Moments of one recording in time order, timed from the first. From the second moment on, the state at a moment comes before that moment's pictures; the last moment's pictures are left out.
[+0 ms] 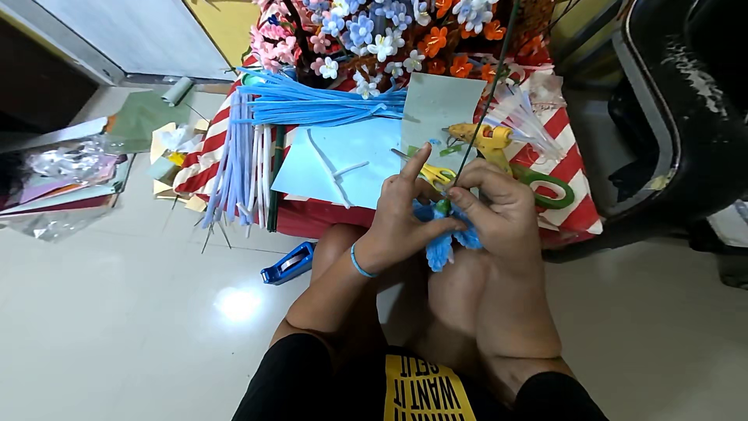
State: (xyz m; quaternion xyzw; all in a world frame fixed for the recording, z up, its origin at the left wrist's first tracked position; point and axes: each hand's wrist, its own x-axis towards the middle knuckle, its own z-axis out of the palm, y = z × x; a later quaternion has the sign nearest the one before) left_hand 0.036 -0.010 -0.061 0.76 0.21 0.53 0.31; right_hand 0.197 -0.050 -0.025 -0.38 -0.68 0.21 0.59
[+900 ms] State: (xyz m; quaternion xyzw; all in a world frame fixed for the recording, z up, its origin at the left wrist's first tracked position) left_hand 0.022 0.007 -0.059 0.73 0.10 0.35 0.58; right_hand 0.213 -0.049 -0.024 -0.31 -0.69 0.31 0.57
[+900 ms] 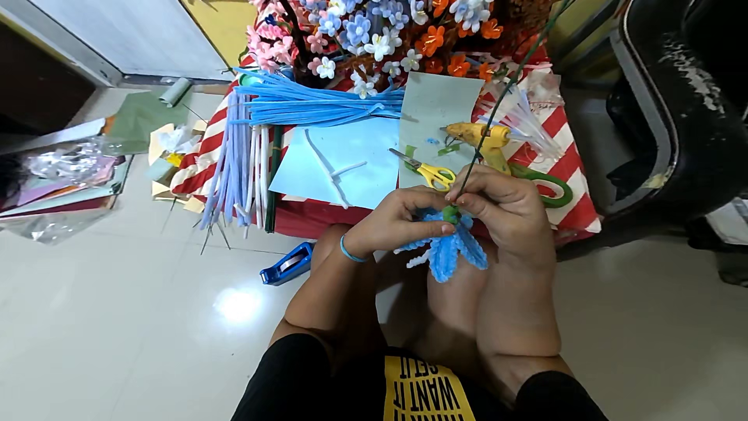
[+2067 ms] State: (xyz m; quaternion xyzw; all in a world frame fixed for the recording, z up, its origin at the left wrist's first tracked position) left_hand 0.031 0.011 -0.069 0.61 -0.01 0.22 0.76; right_hand 0.231 -0.032 -0.037 -0.24 -0.81 0.33 0.42
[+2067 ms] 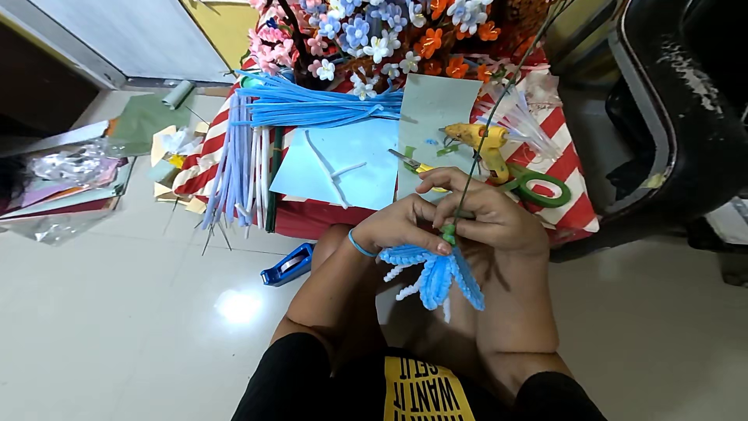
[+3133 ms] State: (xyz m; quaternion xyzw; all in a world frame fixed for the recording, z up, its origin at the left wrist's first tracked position) left_hand 0.030 0.006 -0.065 0.69 0.06 0.36 0.62; right_hand 0.239 -0.050 -0.024 -0.34 -0.75 0.24 0.51
